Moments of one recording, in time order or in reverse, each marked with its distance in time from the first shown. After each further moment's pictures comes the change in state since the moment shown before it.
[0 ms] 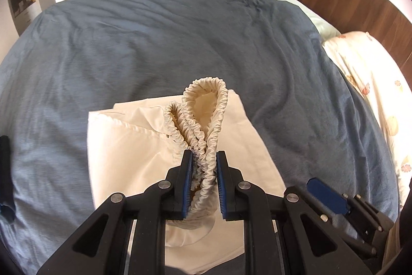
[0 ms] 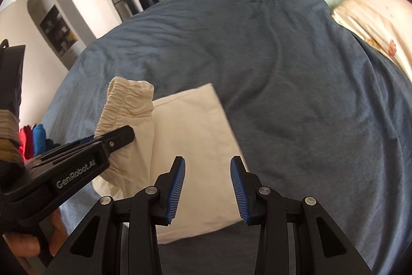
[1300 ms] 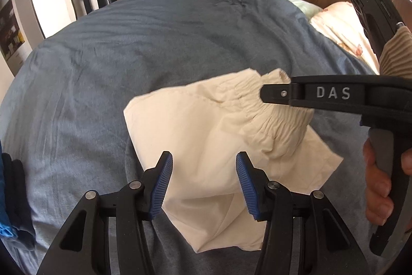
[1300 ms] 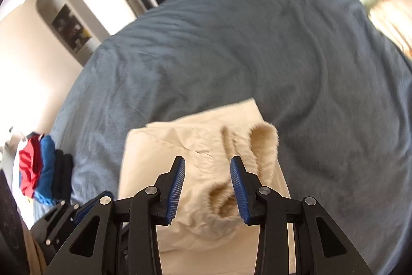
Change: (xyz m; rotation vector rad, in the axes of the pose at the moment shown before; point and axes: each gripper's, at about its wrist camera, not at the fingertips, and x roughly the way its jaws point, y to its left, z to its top) left arm -0.007 0.036 -0.049 0.197 -0.075 0.038; right arm 0.051 0.020 0.041 -0.004 0.049 0.108
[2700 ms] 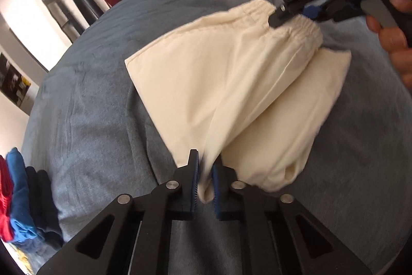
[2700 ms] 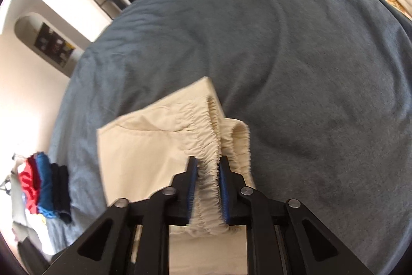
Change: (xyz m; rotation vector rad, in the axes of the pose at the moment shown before) left arm 0.008 -0.026 -0.067 0.285 0.089 0.168; right arm 0.016 -0.056 -0.009 0.148 0.075 -0.010
